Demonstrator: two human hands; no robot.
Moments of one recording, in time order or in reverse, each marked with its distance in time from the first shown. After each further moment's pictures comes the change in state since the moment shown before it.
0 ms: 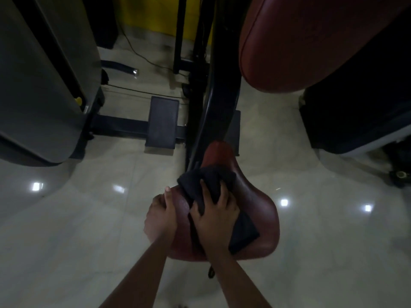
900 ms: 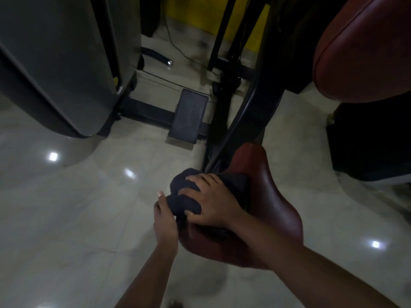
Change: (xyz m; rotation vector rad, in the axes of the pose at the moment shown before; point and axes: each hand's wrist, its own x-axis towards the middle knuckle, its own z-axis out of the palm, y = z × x) left_hand 0.000 -0.040 -0.024 -0.823 -0.077 -0.362; right_hand 0.044 -0.037 0.003 0.064 -0.363 -0.970
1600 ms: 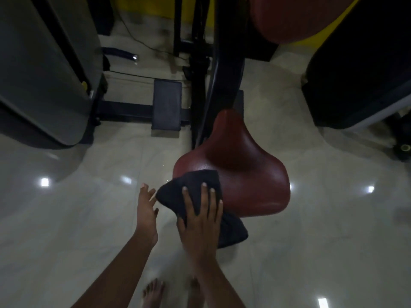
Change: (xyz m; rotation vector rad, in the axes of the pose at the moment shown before) left_hand -0.010 0.000 -0.055 0.074 -0.220 0.073; right_hand -0.068 -0.133 0.074 0.004 0.466 0.844
